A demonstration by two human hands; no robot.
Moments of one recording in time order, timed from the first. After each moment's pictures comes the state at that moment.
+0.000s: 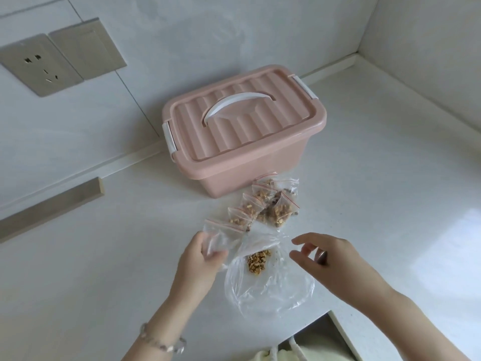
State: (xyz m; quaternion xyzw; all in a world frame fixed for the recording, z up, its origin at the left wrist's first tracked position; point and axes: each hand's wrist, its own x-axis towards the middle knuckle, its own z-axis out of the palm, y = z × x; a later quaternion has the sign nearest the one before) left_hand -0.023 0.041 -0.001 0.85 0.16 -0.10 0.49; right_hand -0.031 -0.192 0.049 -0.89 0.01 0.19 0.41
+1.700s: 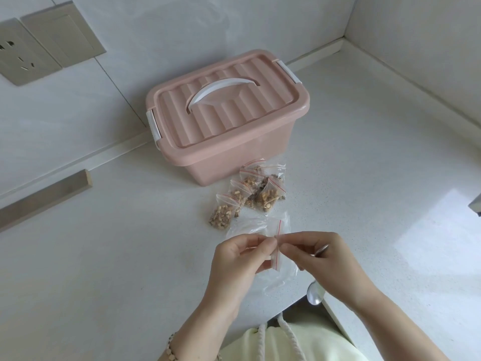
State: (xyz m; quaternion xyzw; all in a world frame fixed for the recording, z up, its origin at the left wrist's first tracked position) left_hand -0.057 -0.045 0.061 0.64 0.20 -0.19 0.72; right_hand -0.060 -0.189 0.072 -0.75 0.07 0.17 0.64
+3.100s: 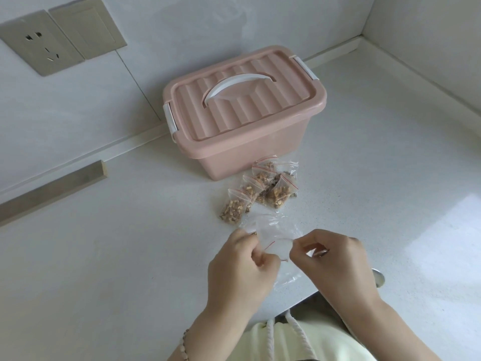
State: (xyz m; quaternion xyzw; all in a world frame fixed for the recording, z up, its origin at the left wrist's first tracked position) left_hand -0.074 -0.028 0.049 0.94 0.02 -0.01 0.33; right_hand -0.073 -0.168 0.063 -0.90 0.12 0.03 0.42
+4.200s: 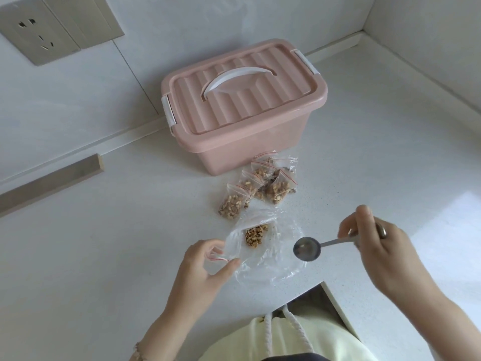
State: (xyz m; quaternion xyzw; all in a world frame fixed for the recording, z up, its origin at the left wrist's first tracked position) left_hand -0.089 0.038 0.000 0.88 0.06 -0.05 0.47; right_hand -0.068 -0.215 0.078 -0.87 0.14 0.05 0.47
